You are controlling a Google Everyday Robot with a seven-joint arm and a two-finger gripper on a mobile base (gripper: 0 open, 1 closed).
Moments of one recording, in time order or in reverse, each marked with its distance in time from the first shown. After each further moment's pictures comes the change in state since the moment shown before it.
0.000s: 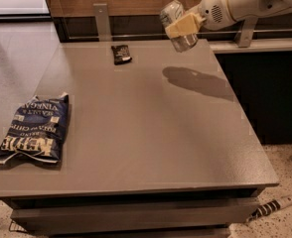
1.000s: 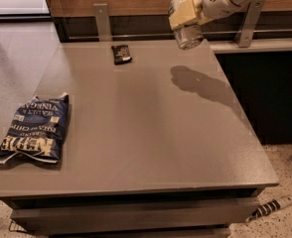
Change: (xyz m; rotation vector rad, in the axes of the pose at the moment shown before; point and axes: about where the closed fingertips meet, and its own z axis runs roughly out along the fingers) arm 0.000 -0.002 -0.020 0.192 0.167 0.428
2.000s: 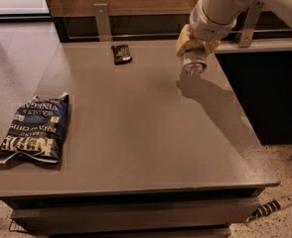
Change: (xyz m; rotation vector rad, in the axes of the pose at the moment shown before) arm 0.069 -0.020 0.024 0.321 0.258 0.347
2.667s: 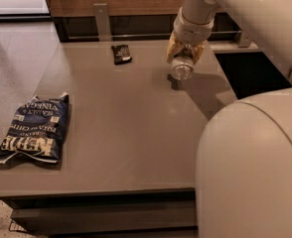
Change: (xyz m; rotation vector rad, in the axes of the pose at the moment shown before) arm -0.011 0.007 0.057 0.056 0.198 0.108
